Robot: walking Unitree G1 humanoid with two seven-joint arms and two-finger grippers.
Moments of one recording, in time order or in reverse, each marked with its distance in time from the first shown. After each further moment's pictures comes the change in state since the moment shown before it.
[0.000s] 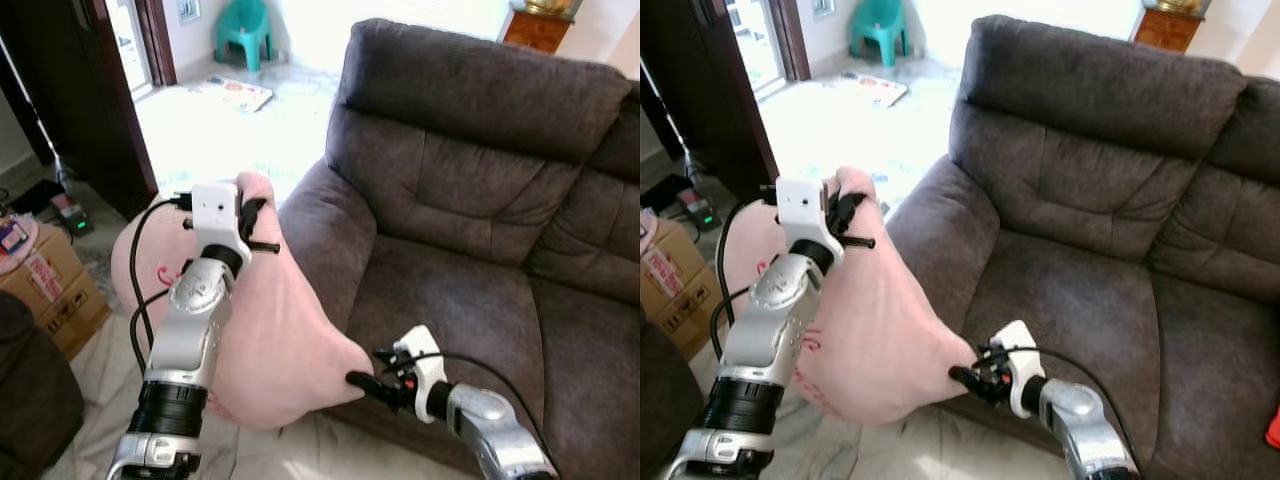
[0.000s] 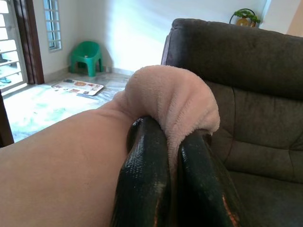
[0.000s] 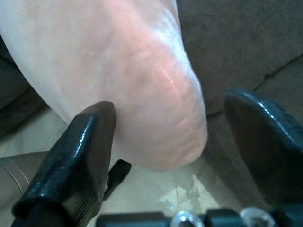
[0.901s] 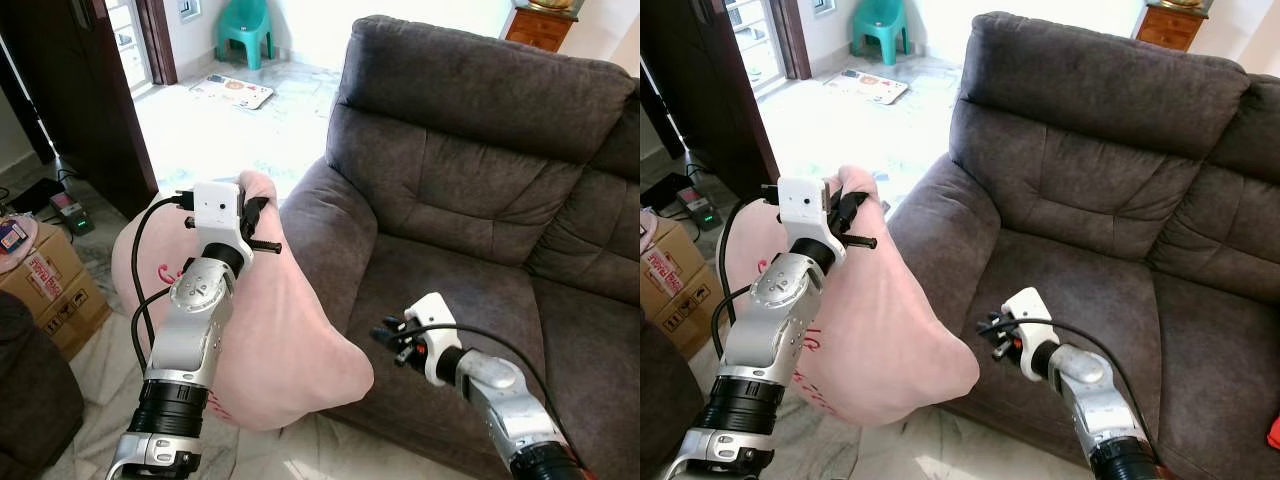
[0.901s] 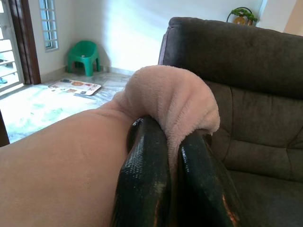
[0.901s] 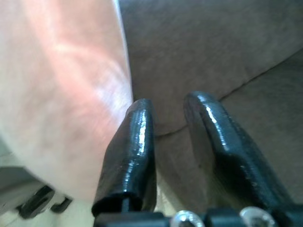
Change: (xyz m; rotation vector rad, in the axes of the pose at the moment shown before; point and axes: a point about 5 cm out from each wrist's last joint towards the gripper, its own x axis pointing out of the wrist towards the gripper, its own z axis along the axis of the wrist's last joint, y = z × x) left arm 0.001 -0.002 0.001 0.002 -0.002 -0.014; right arm -0.005 -0.021 0.035 -0.136 -0.007 -0.104
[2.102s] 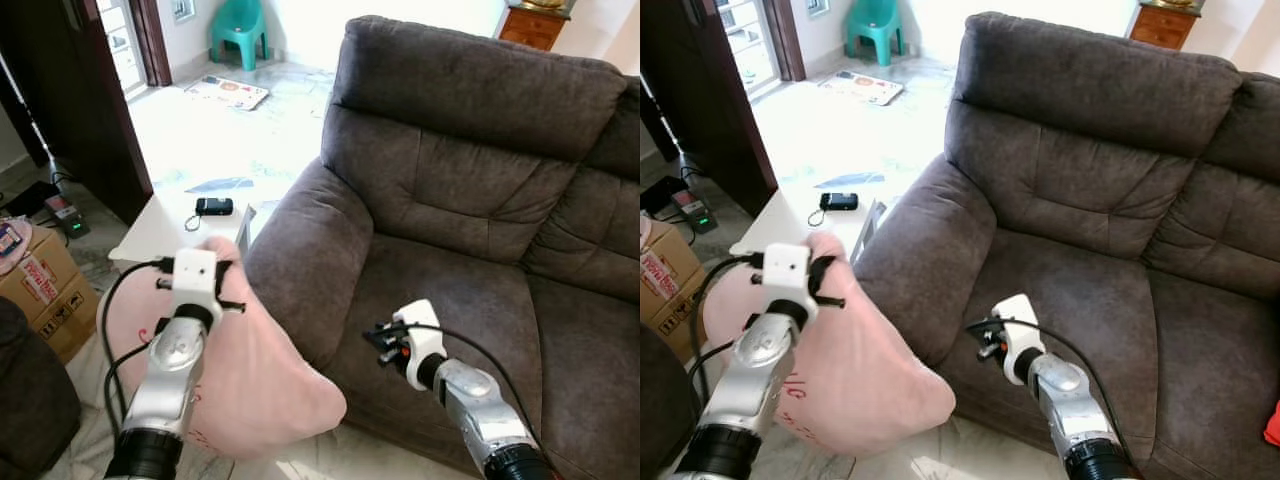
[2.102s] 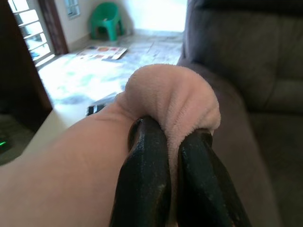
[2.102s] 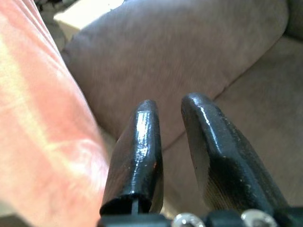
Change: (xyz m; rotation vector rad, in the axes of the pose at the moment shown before) left arm -0.031 0.027 -0.056 0.134 0.162 0.089; right arm 0.018 0.004 0.005 0.083 -0.088 -0.159
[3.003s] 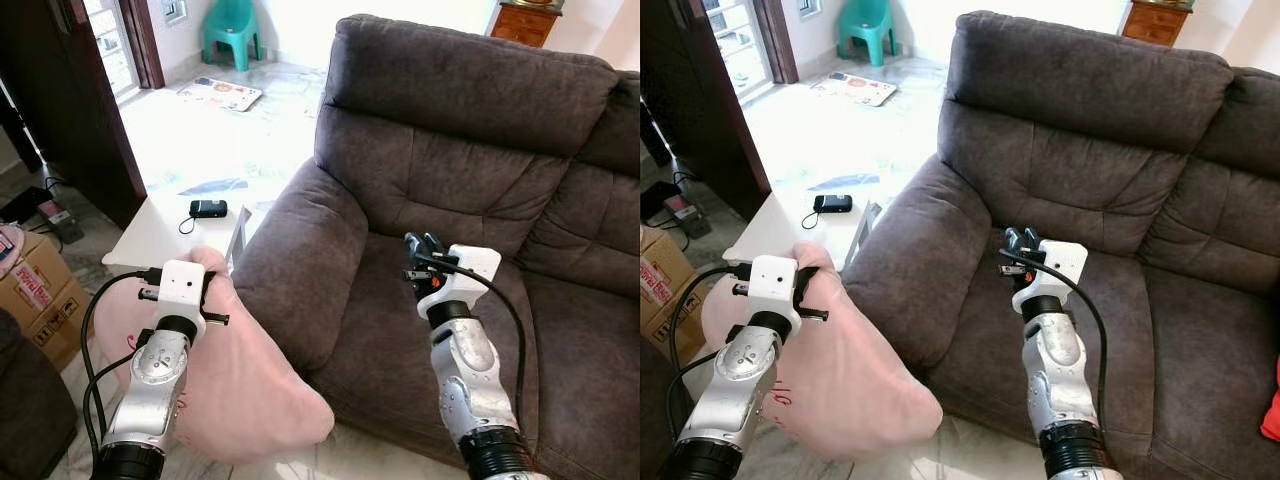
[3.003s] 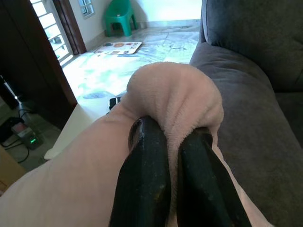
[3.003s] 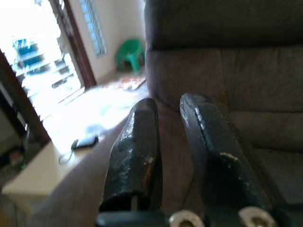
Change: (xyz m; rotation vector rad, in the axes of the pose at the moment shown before) left arm -0.023 0.029 -0.028 0.111 0.052 0.083; right arm -0.003 -0.009 0.065 0.111 -0.461 -0.306
